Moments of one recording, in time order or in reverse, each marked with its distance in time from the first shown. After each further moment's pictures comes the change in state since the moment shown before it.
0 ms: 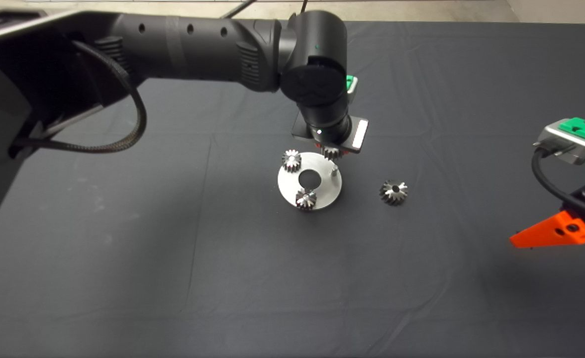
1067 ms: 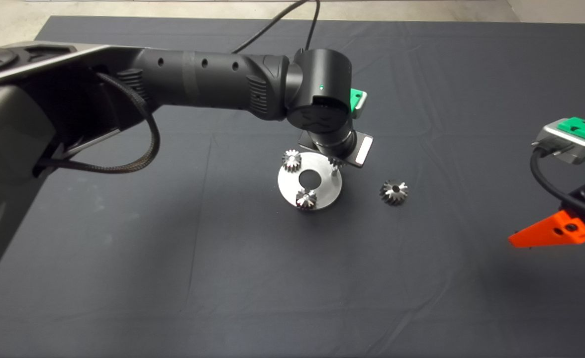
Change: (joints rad) left arm 0.028 0.023 0.043 0.129 -0.003 0.095; right arm 0.000 0.005 -0.001 0.000 0.001 0.001
